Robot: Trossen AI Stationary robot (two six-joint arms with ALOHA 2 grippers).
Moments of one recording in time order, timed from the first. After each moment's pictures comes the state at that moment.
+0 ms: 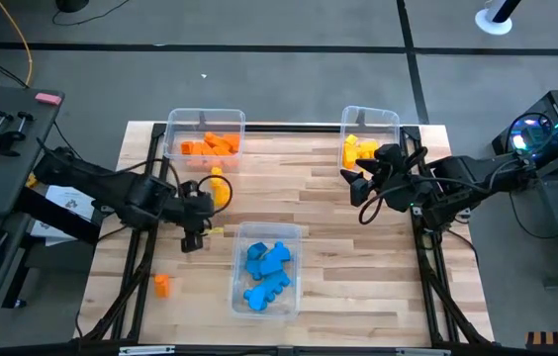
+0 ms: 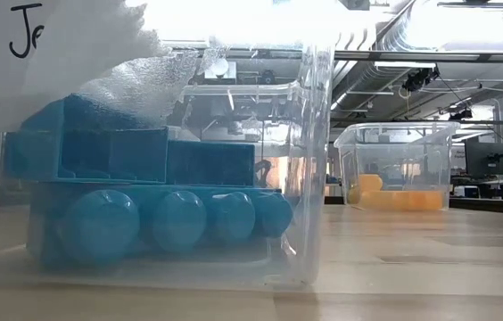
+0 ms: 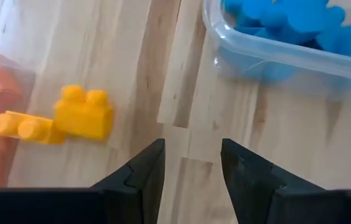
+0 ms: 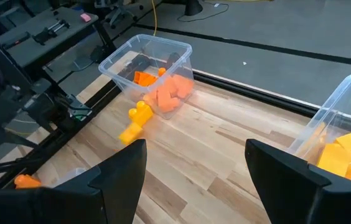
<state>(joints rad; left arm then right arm) -0.32 1.14 1.07 -1.11 -0.24 -0.45 0.32 1.19 1.43 -1.00 0.83 0.97</state>
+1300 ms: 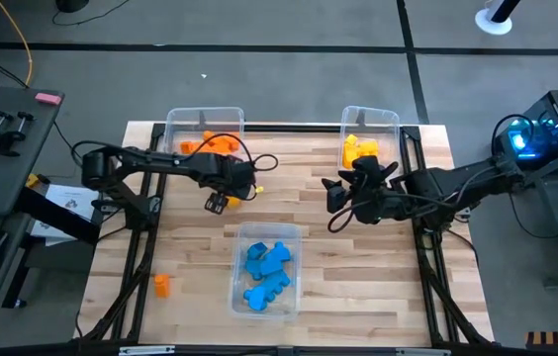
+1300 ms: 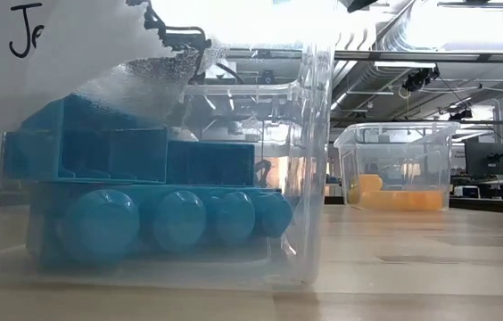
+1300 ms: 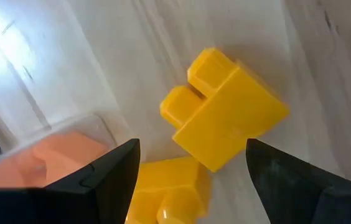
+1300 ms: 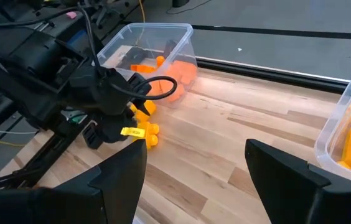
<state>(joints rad) 0.23 1.62 1.03 -0.87 -0.28 0.62 0.31 1.34 1.43 -0.93 0.84 1.13</state>
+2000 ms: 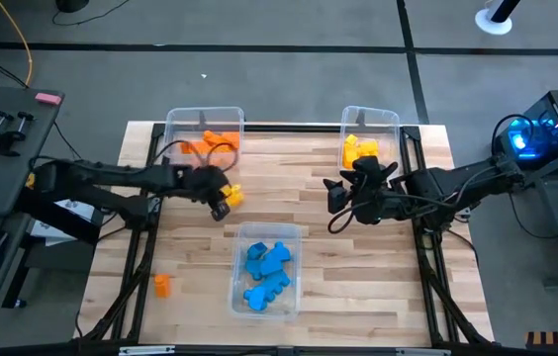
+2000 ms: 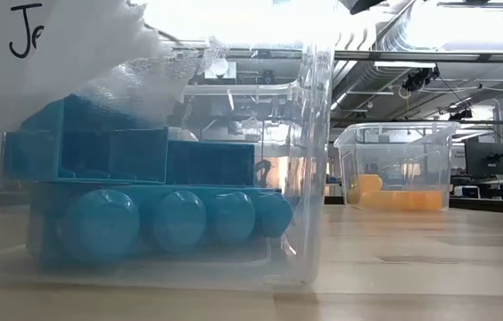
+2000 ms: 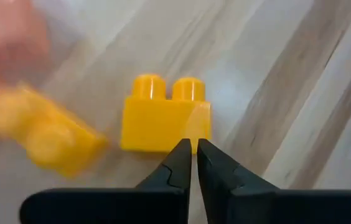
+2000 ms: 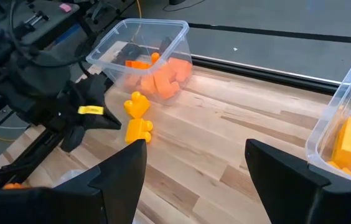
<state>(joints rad) 0.18 1.18 0.62 -0.51 -0.15 -0.38 0.31 1.34 1.43 -0.96 0.83 1.12</state>
